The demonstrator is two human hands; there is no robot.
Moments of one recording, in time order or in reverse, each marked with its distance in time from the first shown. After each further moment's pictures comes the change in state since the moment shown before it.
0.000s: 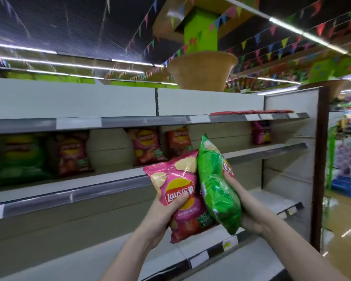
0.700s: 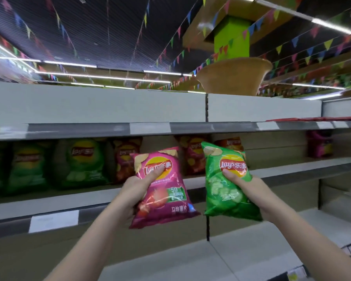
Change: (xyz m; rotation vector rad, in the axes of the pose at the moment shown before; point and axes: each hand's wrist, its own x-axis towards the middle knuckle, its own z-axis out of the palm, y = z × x) left_hand 0.015 0.106 -0.210 0.307 0.377 -0.126; right_hand 0.128 0.016 0.125 -0.479 0.295 -0.155
